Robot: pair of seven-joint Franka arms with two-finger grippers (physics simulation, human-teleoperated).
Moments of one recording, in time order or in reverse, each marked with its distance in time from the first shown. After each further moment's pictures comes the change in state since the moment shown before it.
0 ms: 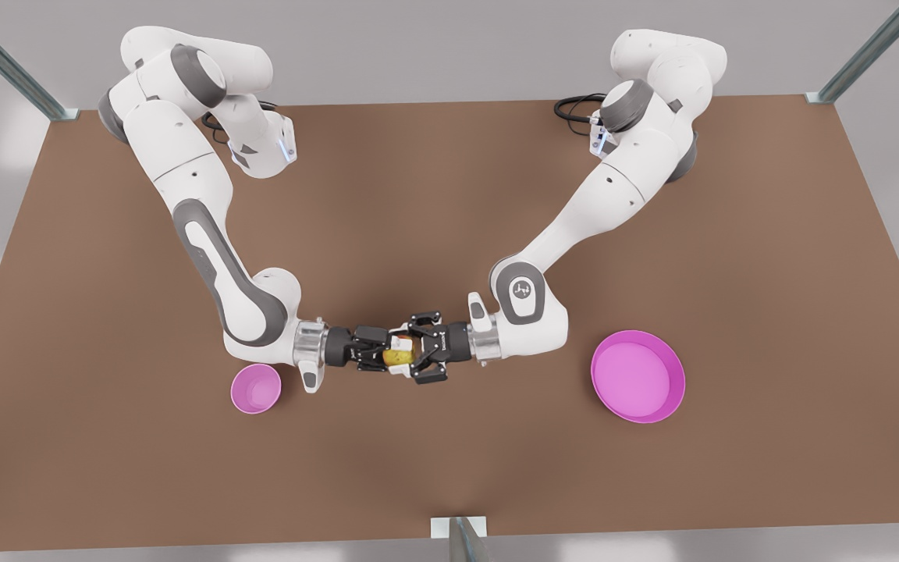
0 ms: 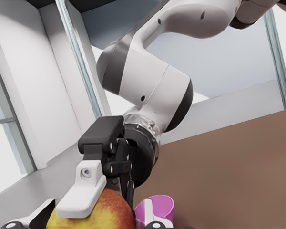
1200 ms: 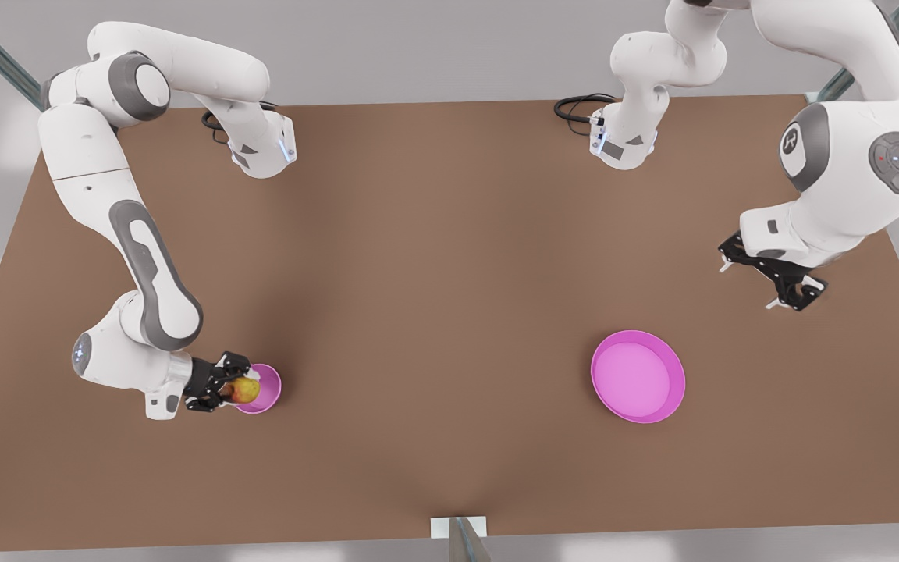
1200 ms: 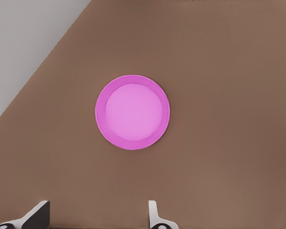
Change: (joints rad) left arm 0.118 -0.936 0.750 -0.455 1.334 -0.835 -1.599; right arm -0.374 -0.002 -0.028 -0.047 -1.231 0.114 -0.007
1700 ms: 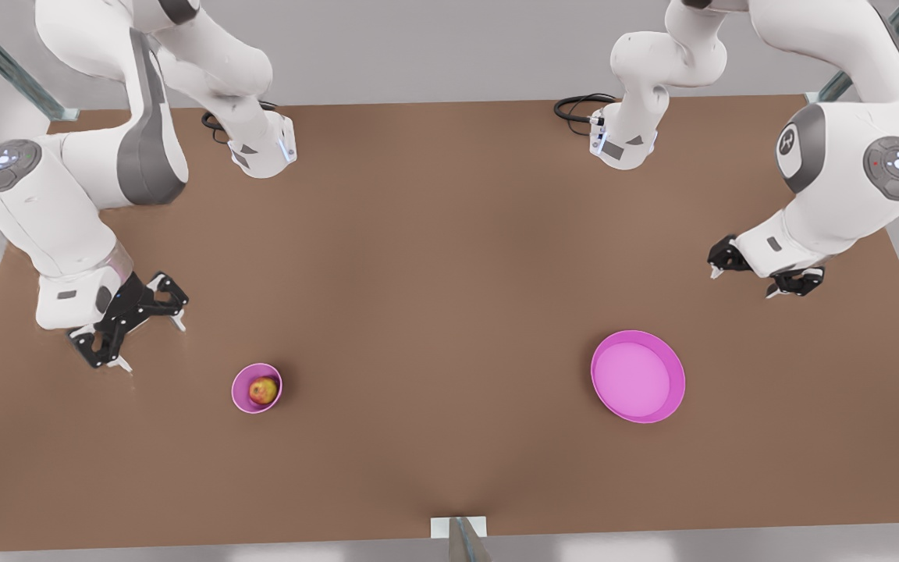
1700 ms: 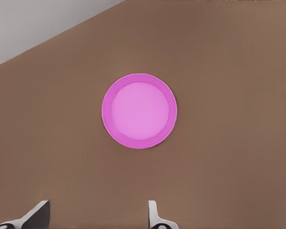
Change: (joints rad) left arm -0.007 0.022 0.000 0.030 -0.003 -0.035 -0.415; right arm 0.421 -0.583 -0.330 0.123 -0.420 -0.330 0.236
